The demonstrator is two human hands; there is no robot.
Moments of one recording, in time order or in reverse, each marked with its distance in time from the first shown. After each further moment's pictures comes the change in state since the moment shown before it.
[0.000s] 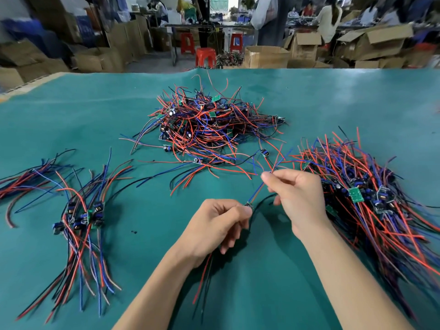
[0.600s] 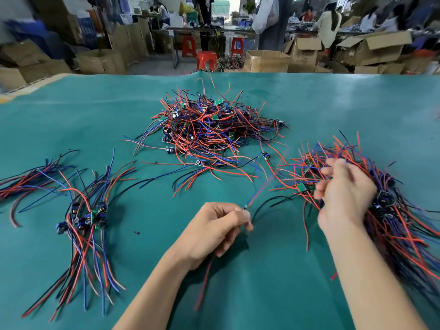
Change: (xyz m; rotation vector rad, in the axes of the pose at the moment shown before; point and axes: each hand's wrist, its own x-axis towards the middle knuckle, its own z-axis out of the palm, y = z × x) left_hand -0.002 -0.006 -0.006 -0.041 -0.056 0.006; right_hand 0.024 -0.004 -0.038 0.289 0.510 -0.064
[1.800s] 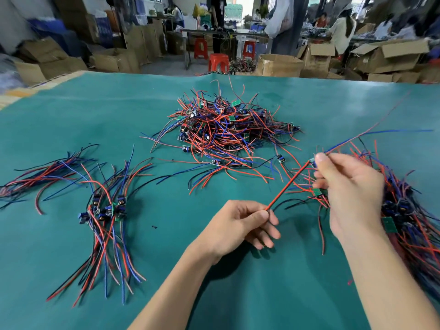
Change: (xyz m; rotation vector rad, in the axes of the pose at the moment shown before) left_hand 0.001 0.006 0.005 -0.098 -0.097 -0.008; right_hand -0.028 -0.030 0.014 -0.096 -0.334 -0.144
